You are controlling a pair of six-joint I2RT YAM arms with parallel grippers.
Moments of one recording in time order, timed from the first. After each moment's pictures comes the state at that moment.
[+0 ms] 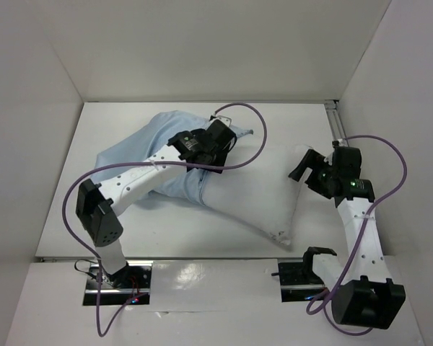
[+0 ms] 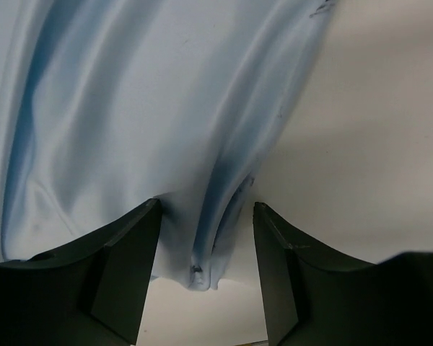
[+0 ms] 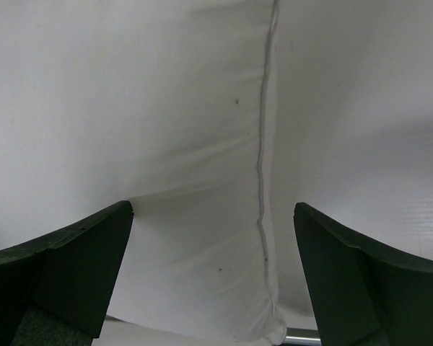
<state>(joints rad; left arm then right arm) -0.83 1.74 1.72 -0.94 -0.42 -0.43 -0.14 0.94 0.88 -0.74 -0.23 0.43</state>
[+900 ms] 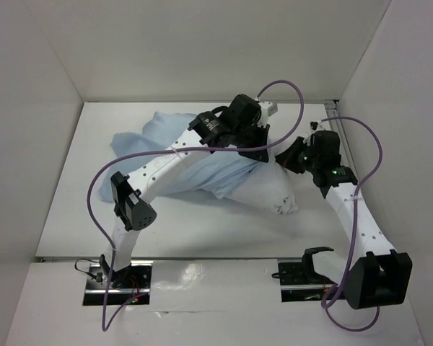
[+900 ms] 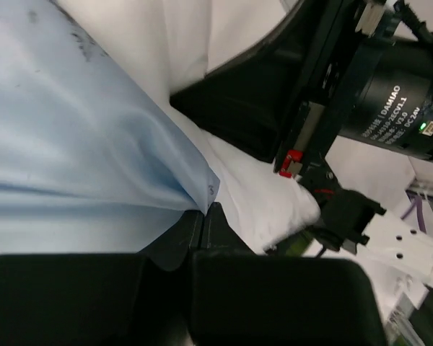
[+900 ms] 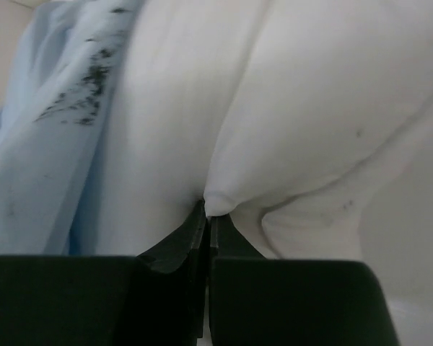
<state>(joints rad) -0.88 2.07 2.33 -0.94 0.21 -0.45 0.07 1.09 0.91 -0.38 -0.36 0.60</state>
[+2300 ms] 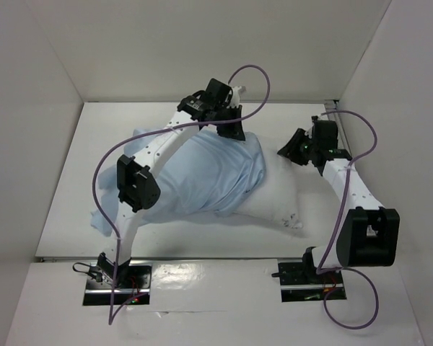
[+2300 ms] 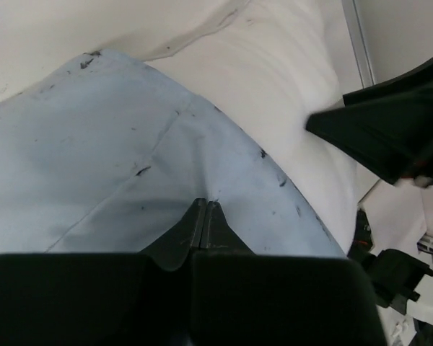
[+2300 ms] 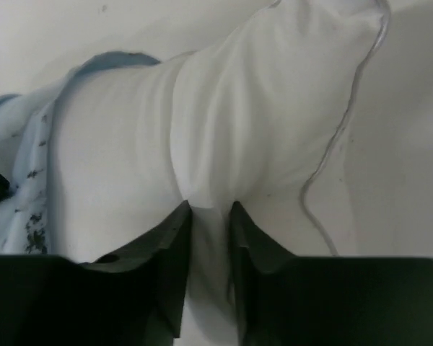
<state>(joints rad) -0.60 2.26 2.38 -0.89 0.37 -0.42 -0.03 1.36 1.02 -0.36 -0.30 0.51</state>
